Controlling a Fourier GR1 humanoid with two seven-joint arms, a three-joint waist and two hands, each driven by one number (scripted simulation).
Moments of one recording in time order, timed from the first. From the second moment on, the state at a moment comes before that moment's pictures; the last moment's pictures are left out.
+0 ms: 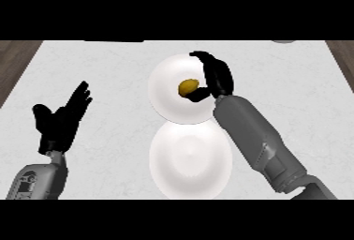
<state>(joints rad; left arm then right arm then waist) -0.19 0.20 0.07 -1.40 0.02 -0.01 0.17 -0.99 -0.04 0.30 -0.43 0.44 -0.54 -0.04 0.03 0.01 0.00</state>
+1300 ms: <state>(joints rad) -0.17 0.19 0.09 -1.42 0.01 0.00 0.19 -0.81 -0.08 0.02 -0.74 0.03 -0.12 -0.31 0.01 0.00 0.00</state>
